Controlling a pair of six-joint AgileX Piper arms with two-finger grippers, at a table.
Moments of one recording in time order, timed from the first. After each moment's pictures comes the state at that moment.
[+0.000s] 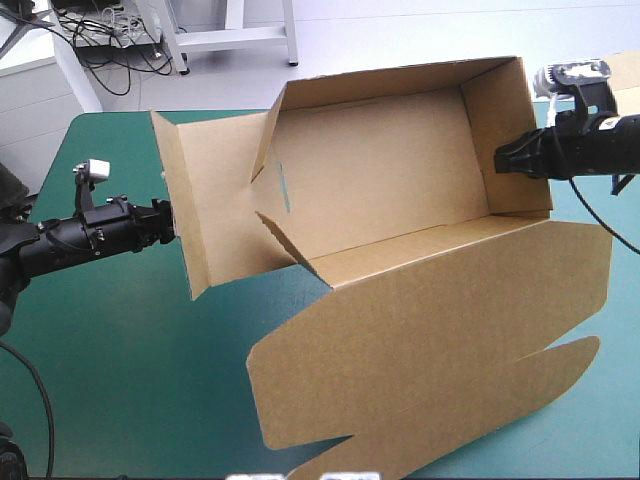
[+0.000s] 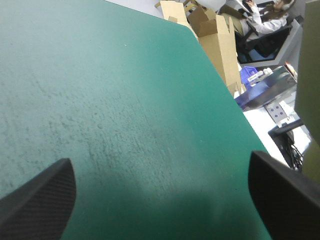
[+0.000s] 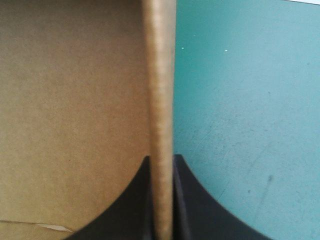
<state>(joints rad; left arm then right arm) 0.30 1.34 -1.00 -1.36 1.20 0.93 -0.12 1.43 -1.70 0.60 1.24 -0.50</state>
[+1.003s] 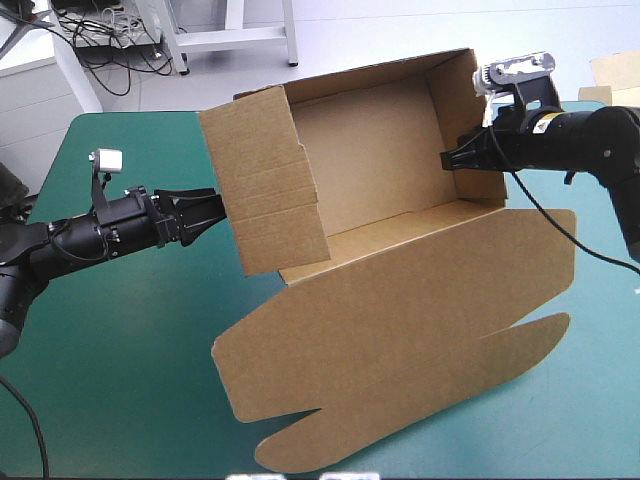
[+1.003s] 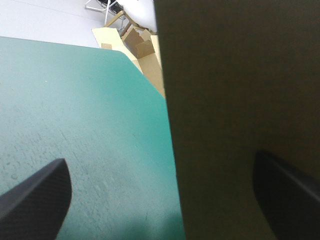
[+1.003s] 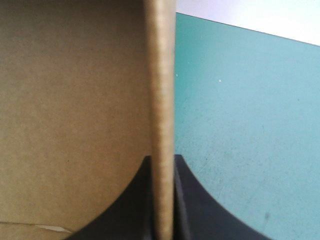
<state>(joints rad) 0.16 1.23 -1.00 -1.53 1.20 0.97 0.16 1.43 -1.70 0.33 1.02 -0.30</state>
